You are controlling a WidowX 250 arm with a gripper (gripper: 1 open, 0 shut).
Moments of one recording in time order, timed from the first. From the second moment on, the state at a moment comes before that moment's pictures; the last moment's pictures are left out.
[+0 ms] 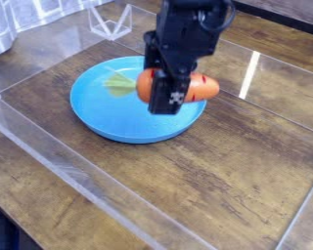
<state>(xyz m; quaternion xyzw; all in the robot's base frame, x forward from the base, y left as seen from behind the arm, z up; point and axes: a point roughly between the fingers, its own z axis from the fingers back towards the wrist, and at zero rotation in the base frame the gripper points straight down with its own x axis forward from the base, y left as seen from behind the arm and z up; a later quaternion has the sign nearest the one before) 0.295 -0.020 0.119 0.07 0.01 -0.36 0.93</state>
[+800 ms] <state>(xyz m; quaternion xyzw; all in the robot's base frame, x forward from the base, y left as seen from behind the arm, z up) 0.339 0.002 0.136 0.15 -0.03 -0.31 0.94</state>
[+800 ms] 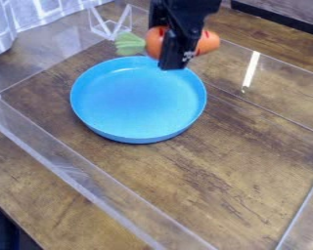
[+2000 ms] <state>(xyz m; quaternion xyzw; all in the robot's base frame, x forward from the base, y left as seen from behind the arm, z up) 0.402 0.025 0.125 0.19 -0.06 -0.31 0.93</state>
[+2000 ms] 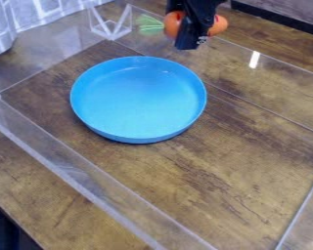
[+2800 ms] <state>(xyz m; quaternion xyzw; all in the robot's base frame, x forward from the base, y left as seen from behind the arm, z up) 0.364 0.055 0.091 0.17 0.01 -0.25 0.95</state>
